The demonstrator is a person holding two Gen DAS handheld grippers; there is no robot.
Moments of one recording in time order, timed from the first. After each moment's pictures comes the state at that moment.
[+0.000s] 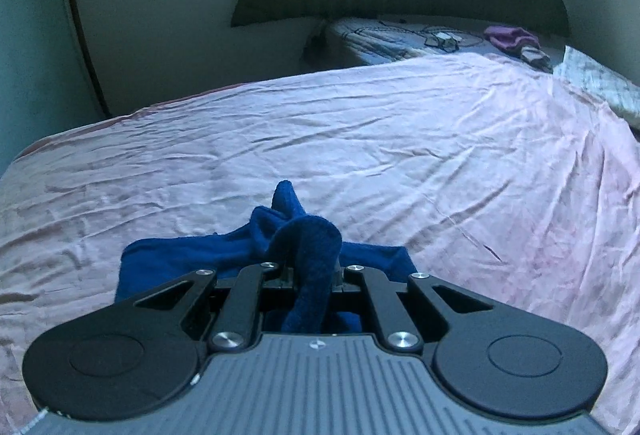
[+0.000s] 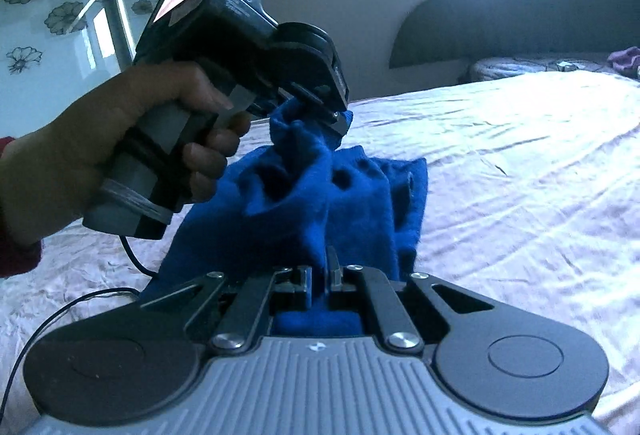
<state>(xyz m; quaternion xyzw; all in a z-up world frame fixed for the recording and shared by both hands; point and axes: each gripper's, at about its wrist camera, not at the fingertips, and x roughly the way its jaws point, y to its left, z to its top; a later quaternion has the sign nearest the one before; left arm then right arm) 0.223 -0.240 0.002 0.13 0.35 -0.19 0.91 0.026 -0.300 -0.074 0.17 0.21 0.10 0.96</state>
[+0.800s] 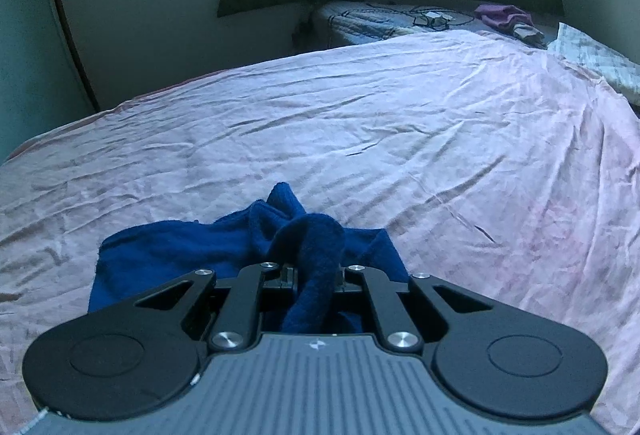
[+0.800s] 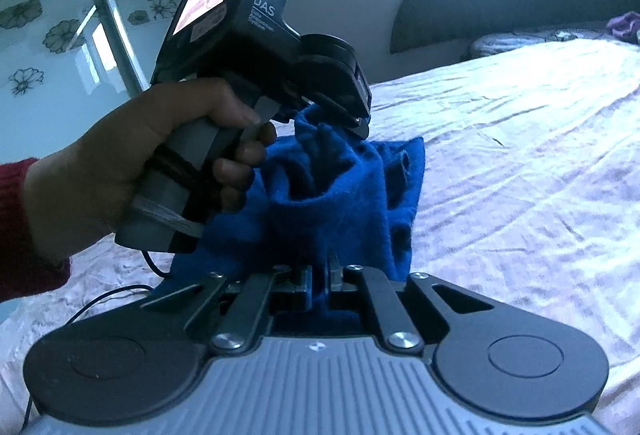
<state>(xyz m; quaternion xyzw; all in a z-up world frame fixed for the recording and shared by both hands) 0.222 -0.261 -0.016 0.15 0.36 -0.20 0.90 0.024 -0.316 -0.081 0.21 0.22 0.11 0.94</state>
